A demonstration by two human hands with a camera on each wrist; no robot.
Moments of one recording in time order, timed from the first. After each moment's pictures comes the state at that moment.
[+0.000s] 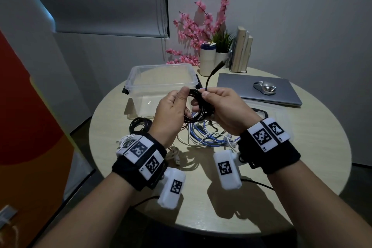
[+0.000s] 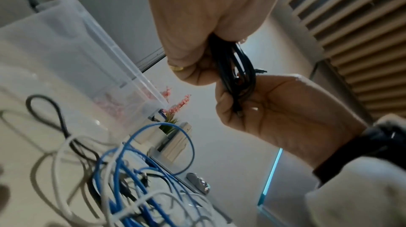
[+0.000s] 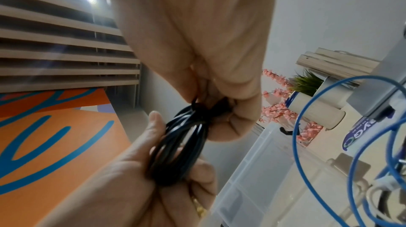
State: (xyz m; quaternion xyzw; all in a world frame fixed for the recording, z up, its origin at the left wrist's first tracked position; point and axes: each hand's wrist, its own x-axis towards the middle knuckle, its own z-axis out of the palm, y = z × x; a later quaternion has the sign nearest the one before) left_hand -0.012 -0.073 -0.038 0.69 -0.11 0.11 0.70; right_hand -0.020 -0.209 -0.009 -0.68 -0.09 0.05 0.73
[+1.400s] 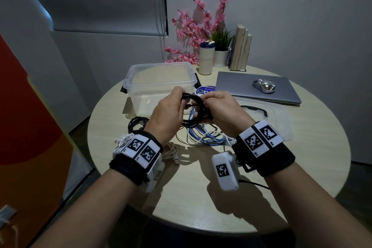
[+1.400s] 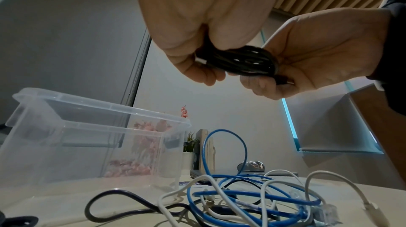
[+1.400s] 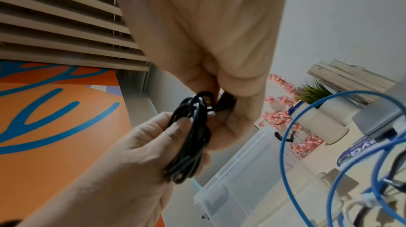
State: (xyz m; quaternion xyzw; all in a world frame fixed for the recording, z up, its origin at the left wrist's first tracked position) left_hand -0.002 -0.056 -0.047 0.88 -0.22 0.24 0.35; right_hand -0.015 -0.205 -0.015 -0.72 -0.02 0.05 0.69
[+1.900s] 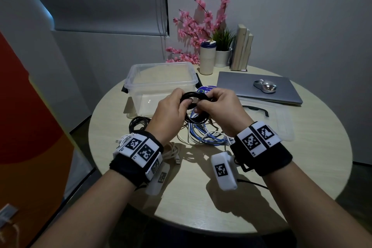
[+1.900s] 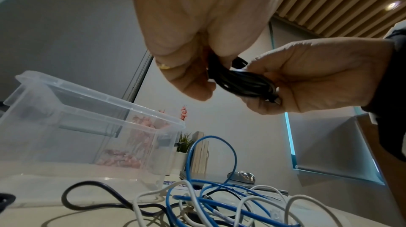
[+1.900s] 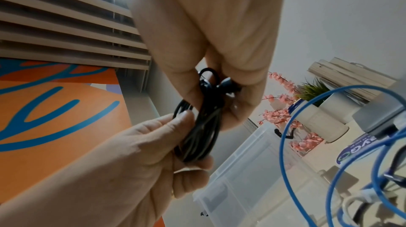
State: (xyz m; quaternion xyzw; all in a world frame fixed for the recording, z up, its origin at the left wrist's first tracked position) left_hand -0.006 -0.060 -0.042 0.87 -0.18 0.19 0.42; right_hand -0.009 -0.204 -0.026 -0.76 -0.02 -0.07 0.65
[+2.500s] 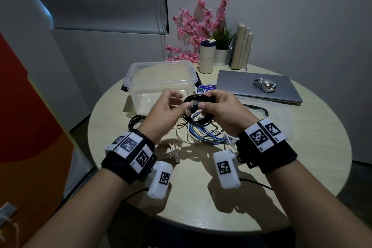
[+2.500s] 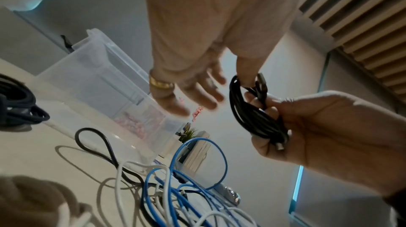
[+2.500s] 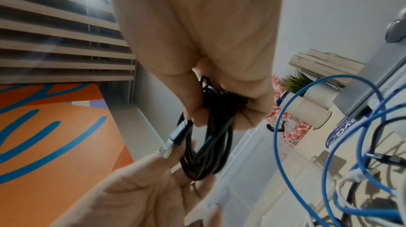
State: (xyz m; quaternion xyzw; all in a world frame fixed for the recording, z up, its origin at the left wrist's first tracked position) left_hand -0.005 -0.050 -0.046 0.78 -0.11 0.04 0.62; right_hand -0.010 -0.212 -0.028 -0.72 -0.07 0.01 0.69
